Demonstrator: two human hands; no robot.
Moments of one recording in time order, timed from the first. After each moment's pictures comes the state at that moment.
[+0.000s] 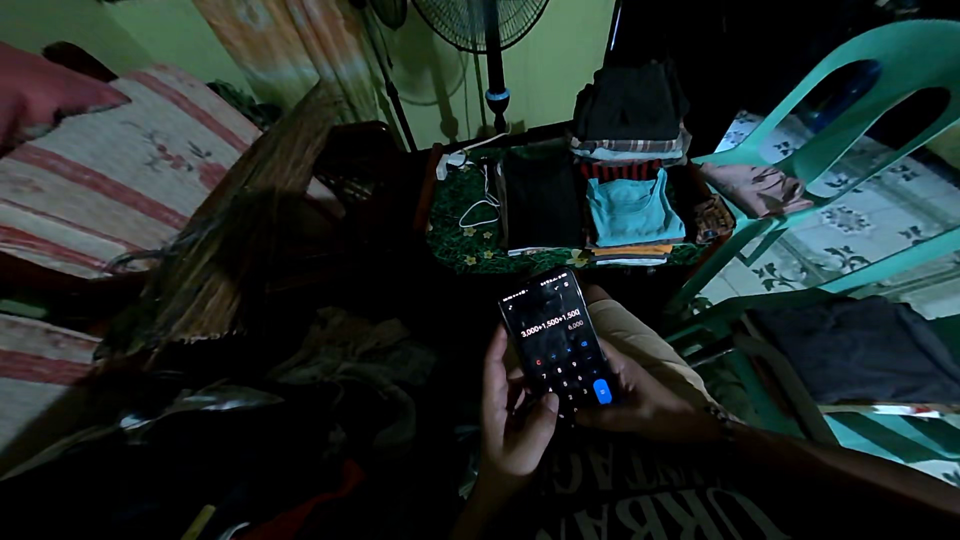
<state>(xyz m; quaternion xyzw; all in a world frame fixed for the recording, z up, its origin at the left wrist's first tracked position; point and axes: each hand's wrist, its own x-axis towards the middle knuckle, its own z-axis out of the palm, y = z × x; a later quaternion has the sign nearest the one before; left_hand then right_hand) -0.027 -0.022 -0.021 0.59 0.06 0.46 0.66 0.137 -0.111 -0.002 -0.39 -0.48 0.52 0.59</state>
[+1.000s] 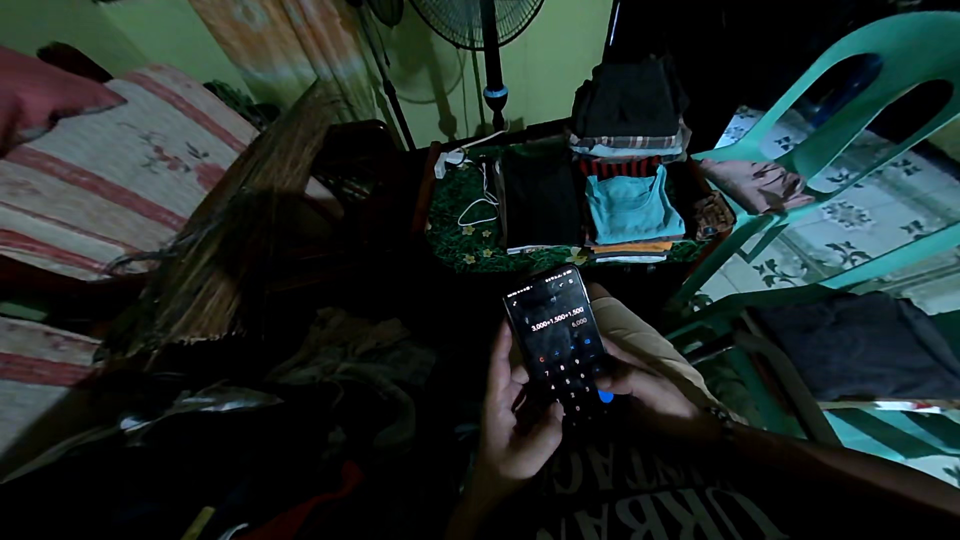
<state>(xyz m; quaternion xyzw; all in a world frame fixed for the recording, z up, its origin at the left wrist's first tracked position) -0.029 -0.016 -0.021 0.62 0.02 0.40 0.67 0.141 -0.112 -0.007 -0.32 -0.38 0.58 0.64</state>
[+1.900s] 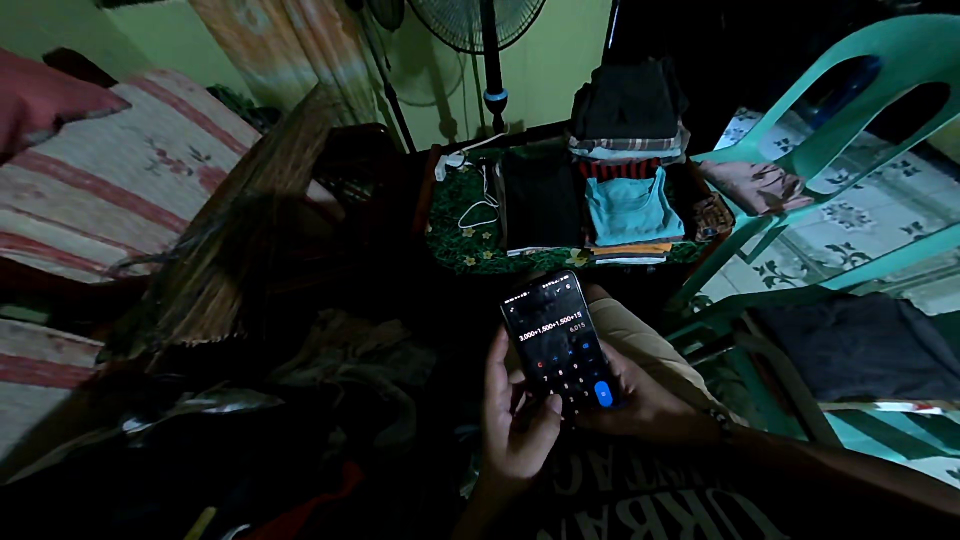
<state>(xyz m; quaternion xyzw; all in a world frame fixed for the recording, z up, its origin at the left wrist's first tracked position) -0.027 -0.025 -0.020 0.62 0.09 0.46 0.63 0.136 -0.113 -0.005 -0.39 -0.48 0.51 0.59</state>
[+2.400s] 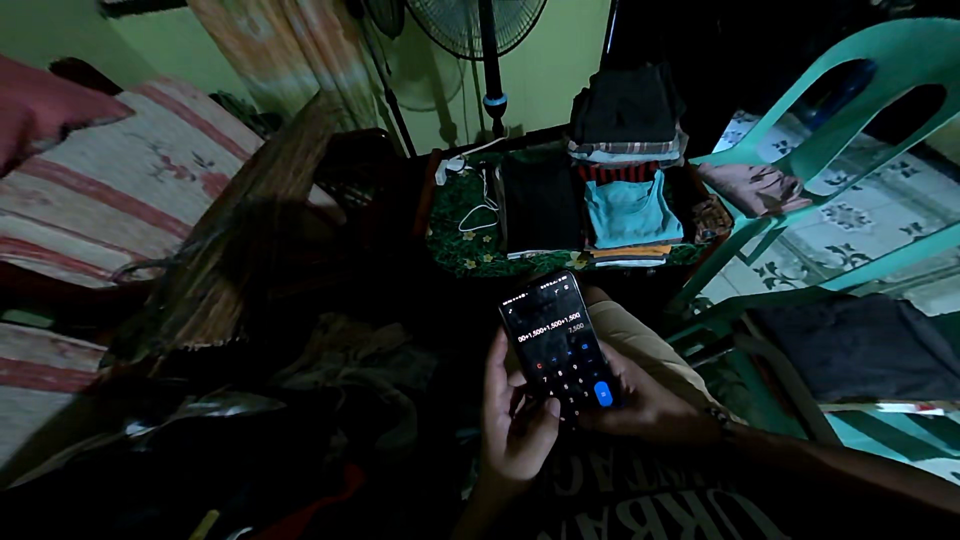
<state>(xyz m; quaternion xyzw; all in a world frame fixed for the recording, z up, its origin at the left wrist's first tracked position) -0.029 -0.023 -0.017 0.61 0.06 0.45 0.65 0.139 -0.112 -0.005 -0.37 -0.50 0.52 0.59</state>
